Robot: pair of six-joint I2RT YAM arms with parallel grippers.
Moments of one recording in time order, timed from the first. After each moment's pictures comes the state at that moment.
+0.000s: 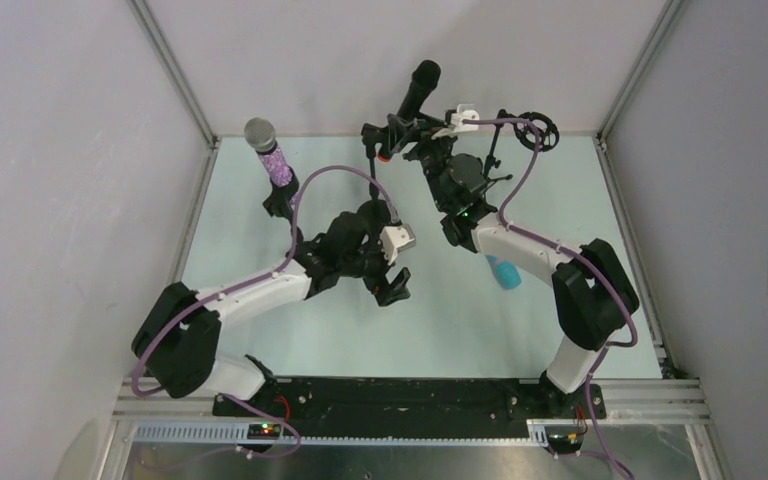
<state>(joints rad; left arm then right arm) -0.71 1.40 0.82 -0.09 0.45 0.21 0.67 1.73 1.25 0.89 0.32 0.26</state>
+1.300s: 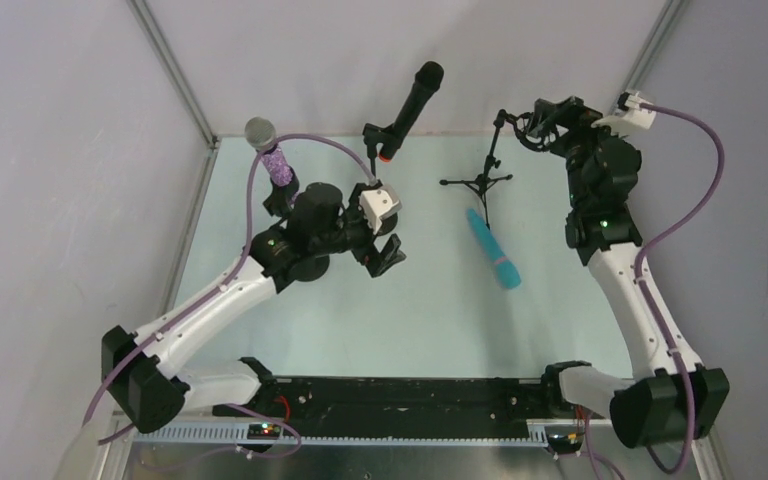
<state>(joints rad) -0.71 1.19 1.05 -0.32 0.33 0.21 0.17 1.12 1.12 0.26 0.19 0.39</state>
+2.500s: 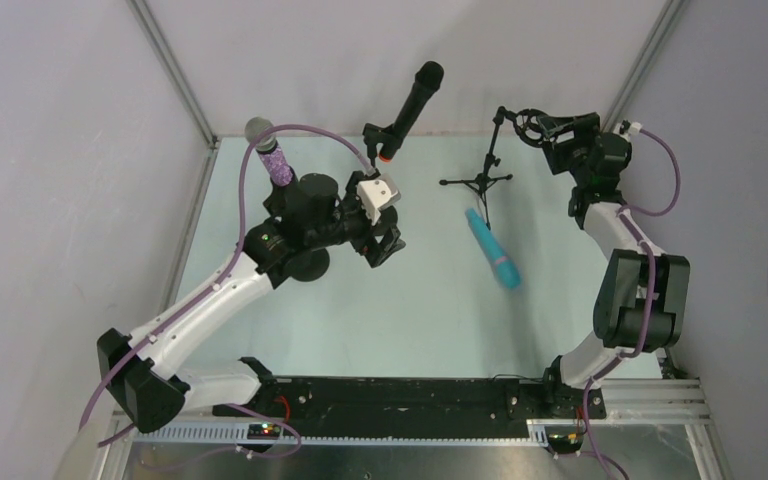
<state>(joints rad) -0.71 1.19 1.15 -0.35 0.28 0.24 -0.14 1.62 1.12 0.40 -0.24 1.17</state>
